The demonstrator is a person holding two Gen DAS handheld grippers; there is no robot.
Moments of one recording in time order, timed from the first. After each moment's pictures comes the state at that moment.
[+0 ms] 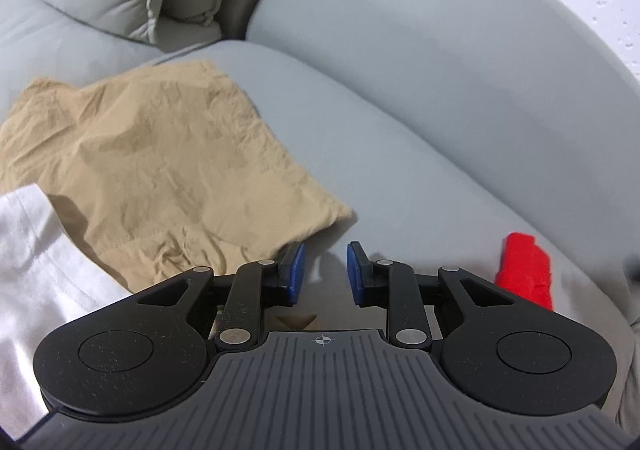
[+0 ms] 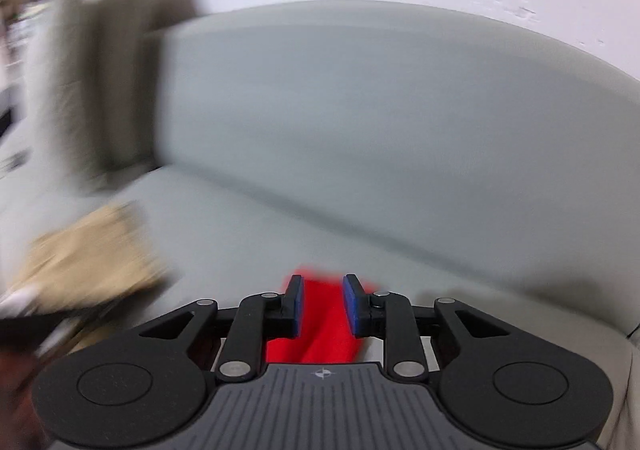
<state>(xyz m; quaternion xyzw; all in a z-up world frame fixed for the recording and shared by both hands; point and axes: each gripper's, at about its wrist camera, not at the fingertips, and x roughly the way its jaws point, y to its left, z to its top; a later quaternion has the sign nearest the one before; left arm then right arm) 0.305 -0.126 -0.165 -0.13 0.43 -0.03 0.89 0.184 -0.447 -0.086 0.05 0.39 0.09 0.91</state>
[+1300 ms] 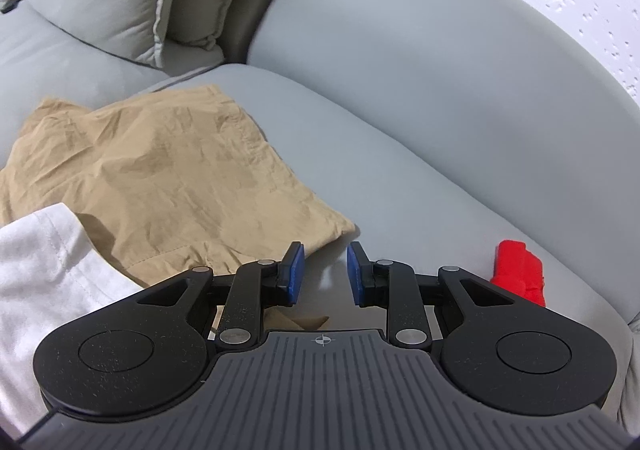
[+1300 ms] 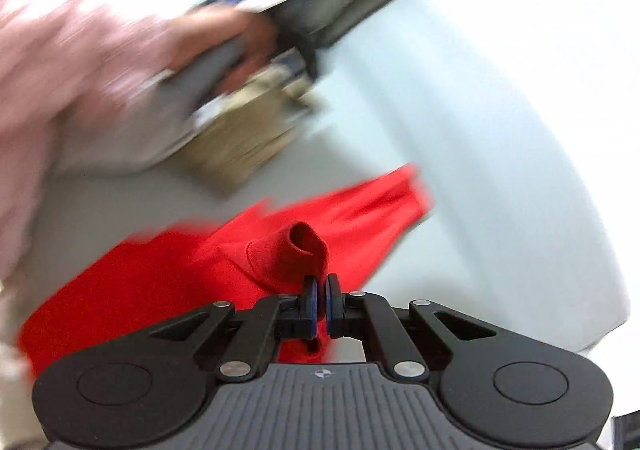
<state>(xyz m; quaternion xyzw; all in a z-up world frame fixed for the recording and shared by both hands) 0.299 -0.115 -0.159 -0.14 0.42 -0.02 0.90 0.079 -0.352 -0.076 -0.30 0.36 0.12 0.87</state>
